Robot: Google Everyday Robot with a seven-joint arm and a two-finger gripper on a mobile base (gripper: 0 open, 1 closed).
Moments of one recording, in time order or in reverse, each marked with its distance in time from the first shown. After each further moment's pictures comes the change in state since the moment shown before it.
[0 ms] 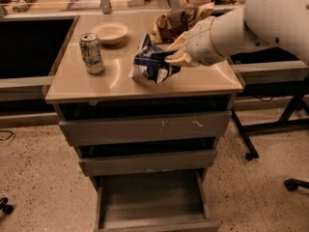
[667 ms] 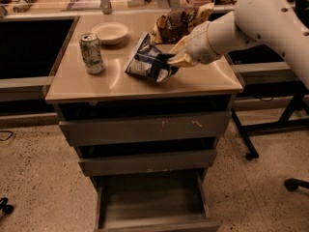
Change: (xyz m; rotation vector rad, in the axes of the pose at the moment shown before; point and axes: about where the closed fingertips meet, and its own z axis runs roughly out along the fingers) arm 0.043 -0.021 0.042 -0.068 0.007 0.031
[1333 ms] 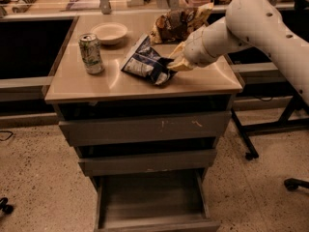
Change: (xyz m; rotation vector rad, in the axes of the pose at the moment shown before) arm 0.022 0.000 0.026 -0.050 0.029 0.000
